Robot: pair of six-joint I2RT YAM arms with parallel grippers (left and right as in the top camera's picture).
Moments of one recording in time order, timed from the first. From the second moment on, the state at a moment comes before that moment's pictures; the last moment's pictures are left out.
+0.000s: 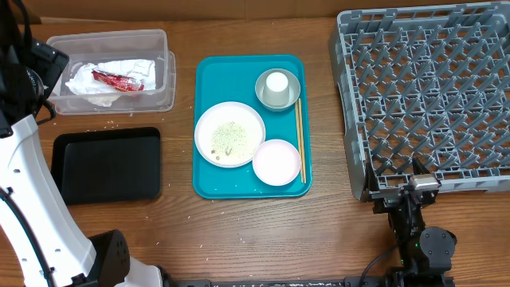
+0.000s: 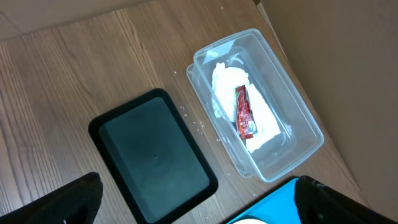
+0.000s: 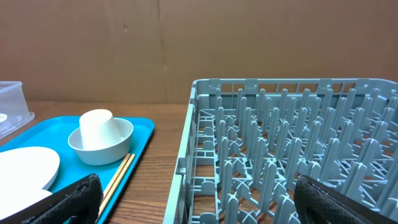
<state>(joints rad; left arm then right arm) 0.25 1.71 2.44 -1.68 -0.34 -0.84 0.01 0.01 0.02 -0.03 -0.09 0.02</state>
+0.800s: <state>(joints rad) 0.25 1.71 2.44 -1.69 -0.34 -0.84 0.01 0.01 0.02 0.45 -0.68 0.13</state>
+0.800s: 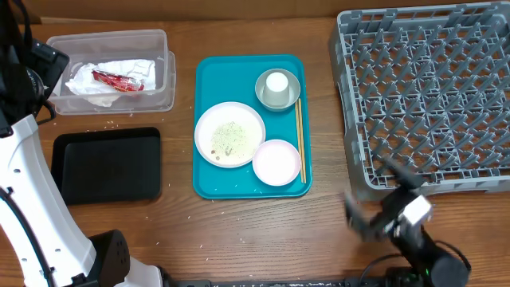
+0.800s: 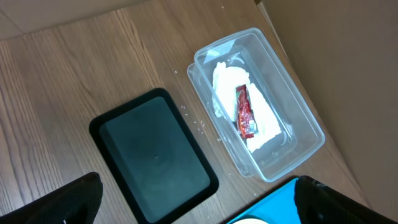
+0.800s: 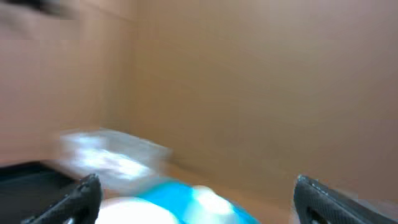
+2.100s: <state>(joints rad) 0.25 1.71 2.44 -1.69 -0.35 -0.84 0.01 0.93 1.51 -0.58 -0.53 0.14</state>
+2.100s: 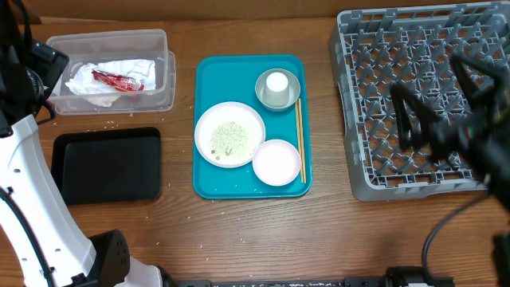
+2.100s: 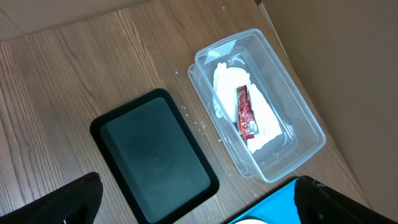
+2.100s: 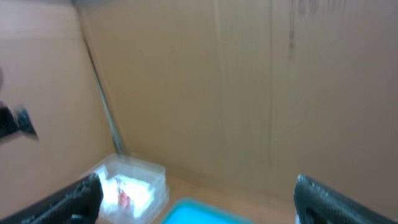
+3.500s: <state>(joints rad) 0.25 1.71 2.44 -1.69 -0.35 -0.84 0.88 2.13 1.93 -1.41 0.08 0.44</state>
